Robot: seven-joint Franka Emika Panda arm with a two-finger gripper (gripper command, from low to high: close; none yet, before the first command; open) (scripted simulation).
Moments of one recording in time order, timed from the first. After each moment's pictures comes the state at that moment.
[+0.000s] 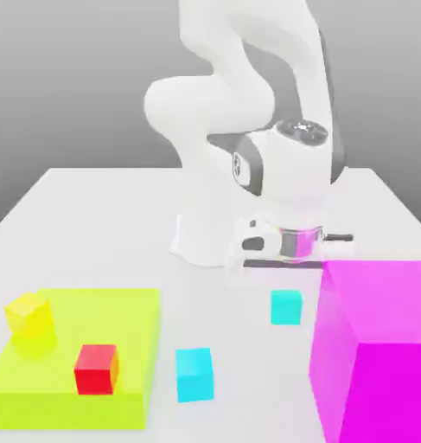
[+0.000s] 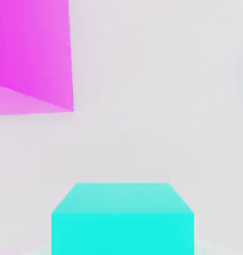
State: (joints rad) arm 0.05 -0.05 0.20 -2.88 0.02 2.83 1.11
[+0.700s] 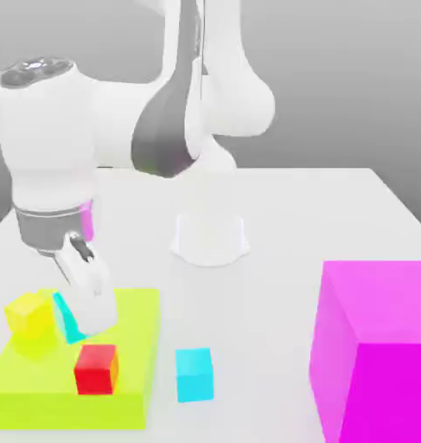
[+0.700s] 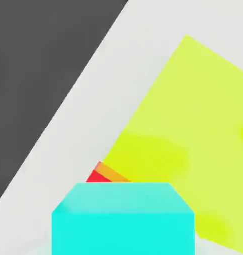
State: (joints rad) arm -0.35 0.09 0.03 -2.46 0.00 2.56 1.45
